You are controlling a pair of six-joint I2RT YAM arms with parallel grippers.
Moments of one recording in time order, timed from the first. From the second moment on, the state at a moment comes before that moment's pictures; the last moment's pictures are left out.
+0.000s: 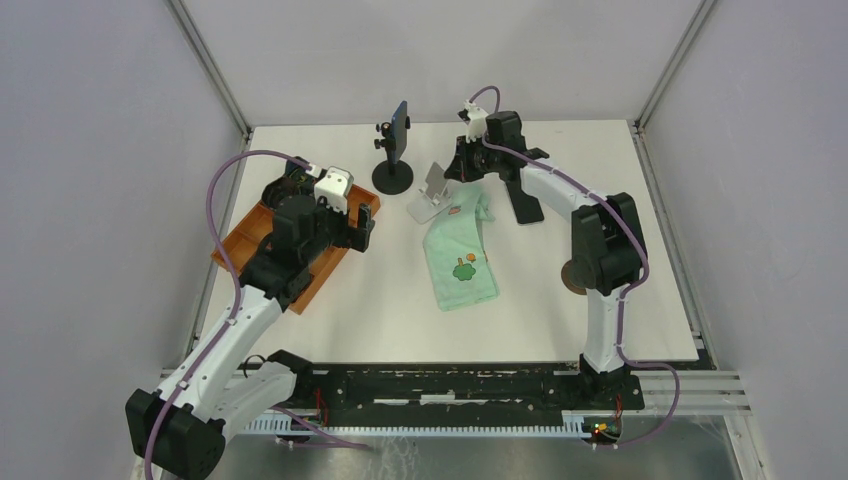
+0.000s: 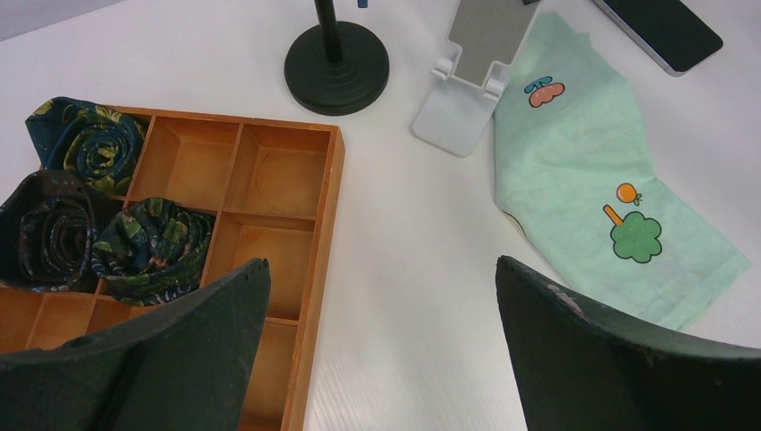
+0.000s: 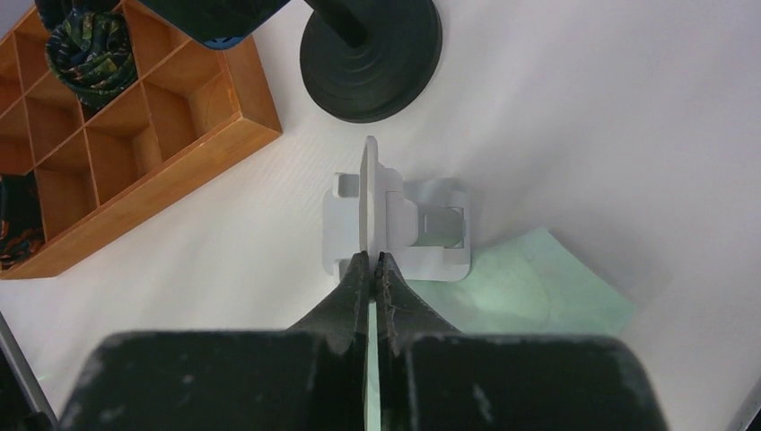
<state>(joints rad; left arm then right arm) -0.37 0.92 0.79 -0.23 0.01 0.05 0.39 2.05 1.62 -0.16 -0.44 0.16</state>
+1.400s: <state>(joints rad) -0.37 0.84 0.78 -0.23 -0.10 0.06 0.64 1.85 1.28 -0.08 -0.86 -0.08</state>
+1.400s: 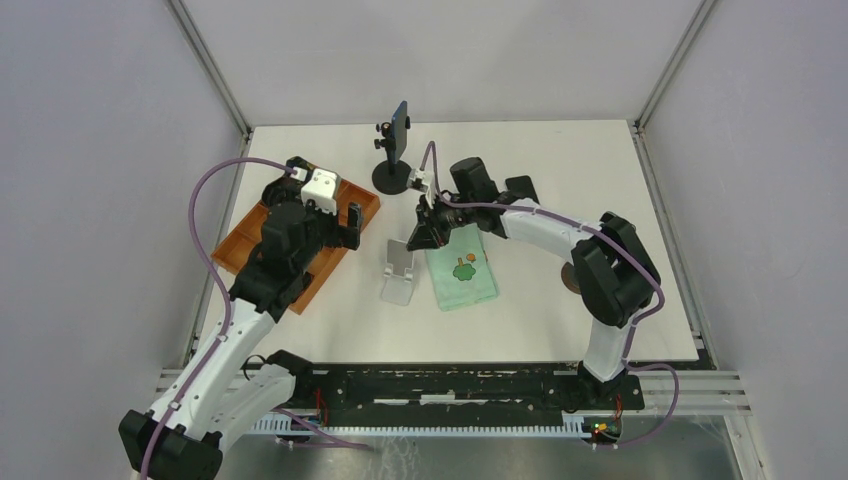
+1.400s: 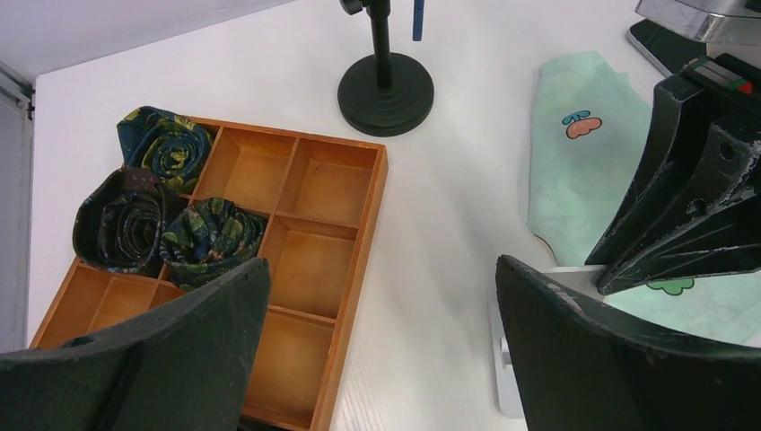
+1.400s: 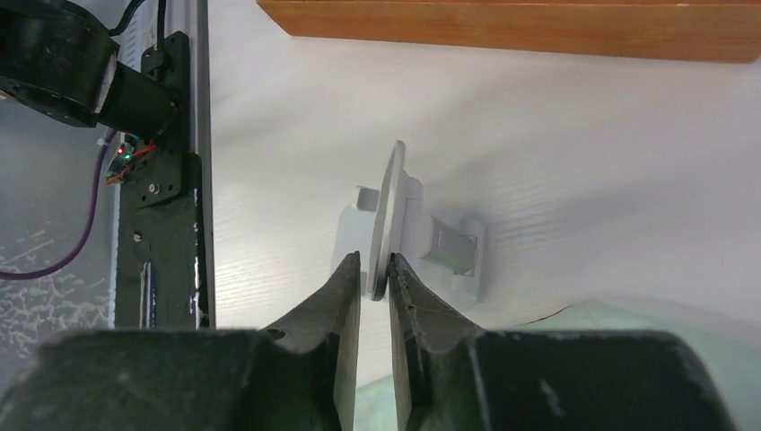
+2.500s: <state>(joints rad) -0.37 0.83 0.78 -0.23 -0.10 0.06 0.40 1.63 1.16 -0.19 -0.51 -0.34</state>
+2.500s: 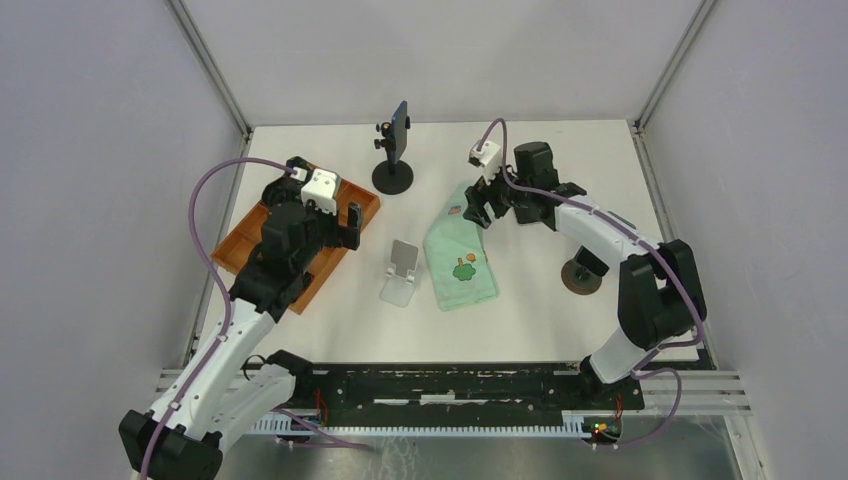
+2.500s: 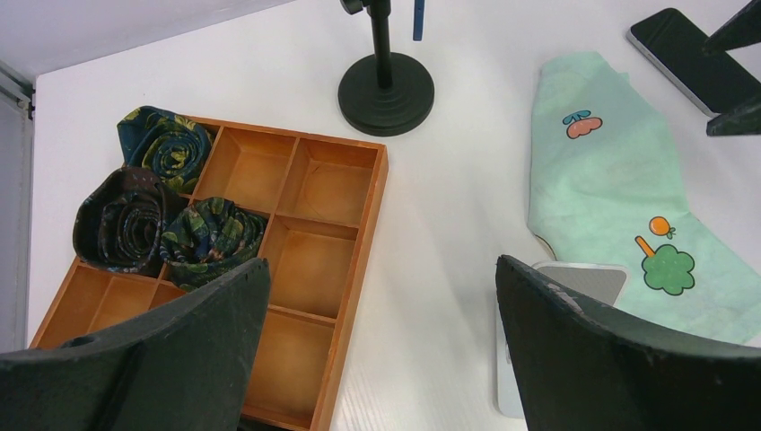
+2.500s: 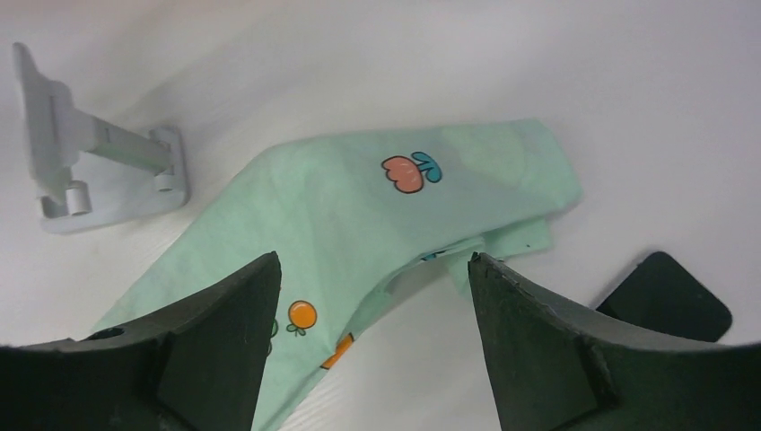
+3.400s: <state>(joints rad) -0.37 0.83 0.78 -0.23 -0.10 0.06 0.22 1.83 1.18 -0.11 -0.11 -0.06</state>
